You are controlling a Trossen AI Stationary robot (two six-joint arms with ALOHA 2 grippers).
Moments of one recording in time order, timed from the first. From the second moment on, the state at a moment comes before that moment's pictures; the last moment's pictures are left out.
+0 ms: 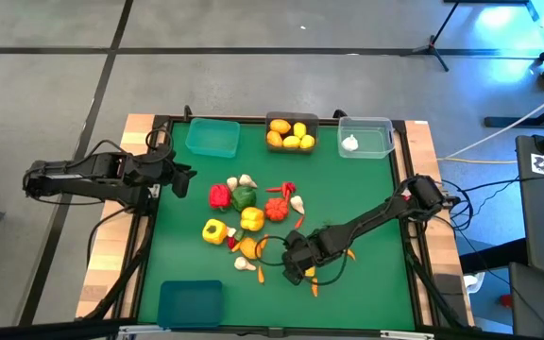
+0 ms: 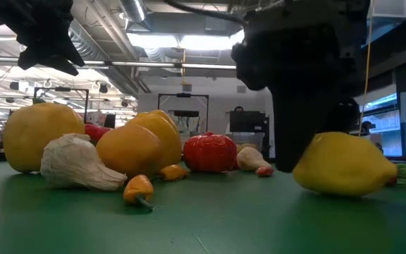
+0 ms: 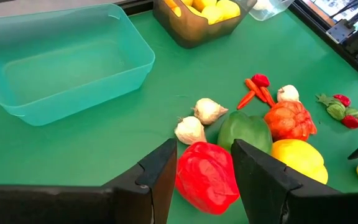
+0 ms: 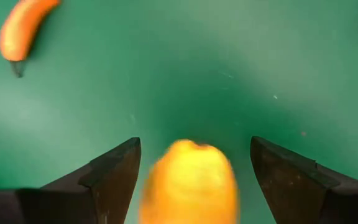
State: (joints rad) left arm 0.03 0.52 0.65 -0.86 -0.42 -0.78; right arm 0.43 1.99 1.35 -0.62 0.03 1.09
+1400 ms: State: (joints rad) left arm 0.03 0.52 0.65 -0.86 -0.42 -0.78; right arm 0.07 1.97 1.64 -0.90 0.10 0.43
